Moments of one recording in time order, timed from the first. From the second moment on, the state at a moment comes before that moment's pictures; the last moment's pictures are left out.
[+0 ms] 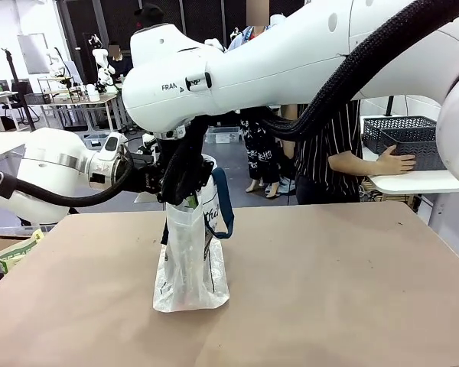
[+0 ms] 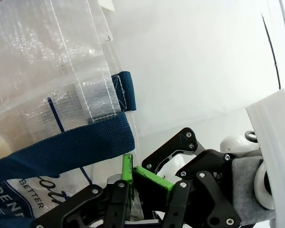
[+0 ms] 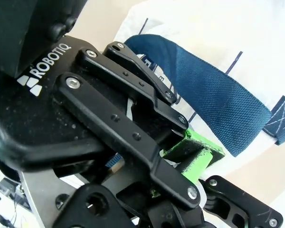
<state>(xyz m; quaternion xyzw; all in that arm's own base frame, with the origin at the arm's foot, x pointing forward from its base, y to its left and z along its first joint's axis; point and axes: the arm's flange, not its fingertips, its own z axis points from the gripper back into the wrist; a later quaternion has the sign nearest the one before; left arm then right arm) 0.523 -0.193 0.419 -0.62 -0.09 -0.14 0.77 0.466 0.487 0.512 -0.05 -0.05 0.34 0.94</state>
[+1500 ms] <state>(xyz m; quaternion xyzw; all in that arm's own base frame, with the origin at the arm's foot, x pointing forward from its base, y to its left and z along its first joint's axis) 0.534 -0.163 0.419 -0.61 -0.13 -0.09 0.77 0.466 0.490 0.511 -0.05 -0.06 0.34 0.94</state>
